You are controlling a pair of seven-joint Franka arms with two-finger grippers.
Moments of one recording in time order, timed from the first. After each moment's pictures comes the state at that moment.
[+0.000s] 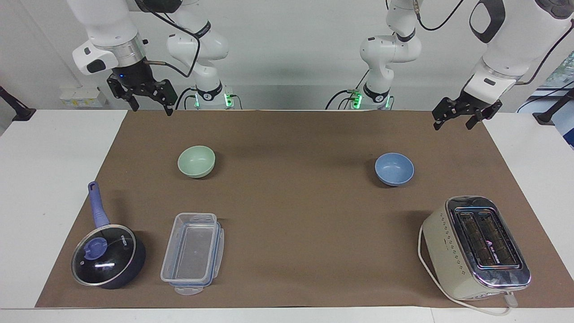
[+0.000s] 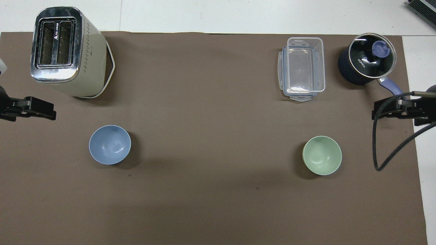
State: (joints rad) left arm -0.04 0.00 -0.01 -1.60 -0.01 1.56 -0.01; right arm -0.01 -0.02 0.04 -1.52 -0.02 1.48 0.20
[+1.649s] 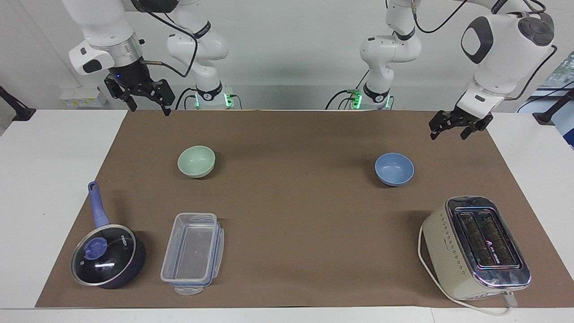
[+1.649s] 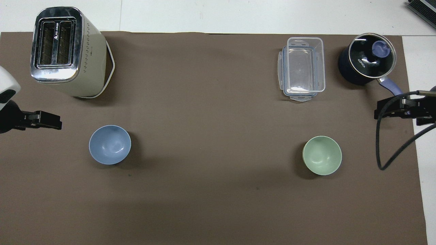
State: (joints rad) left arm -0.02 -0.08 0.02 -1.87 -0.01 1.76 0.04; right arm -0.02 -0.02 0.04 -1.52 -0.01 1.49 0.19
